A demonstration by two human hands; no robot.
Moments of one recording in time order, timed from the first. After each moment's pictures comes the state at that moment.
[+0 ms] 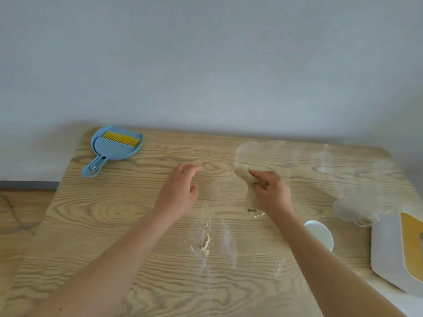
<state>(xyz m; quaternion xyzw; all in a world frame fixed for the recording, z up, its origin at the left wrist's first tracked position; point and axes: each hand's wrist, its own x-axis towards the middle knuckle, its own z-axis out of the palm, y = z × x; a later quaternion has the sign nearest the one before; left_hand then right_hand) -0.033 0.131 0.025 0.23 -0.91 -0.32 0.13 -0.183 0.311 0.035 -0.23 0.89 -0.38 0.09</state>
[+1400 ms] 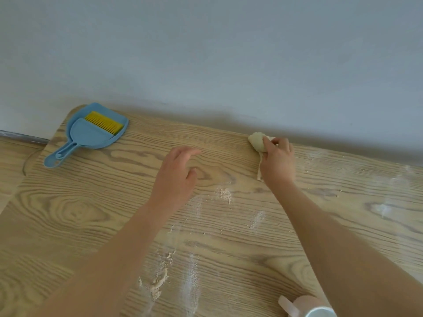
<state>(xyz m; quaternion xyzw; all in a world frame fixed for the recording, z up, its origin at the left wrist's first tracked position) -0.164 0.130 -0.023 0.40 -0.85 -0.30 0.15 -0.381 0.224 -0.072 -0.37 0.90 -0.20 0.05</state>
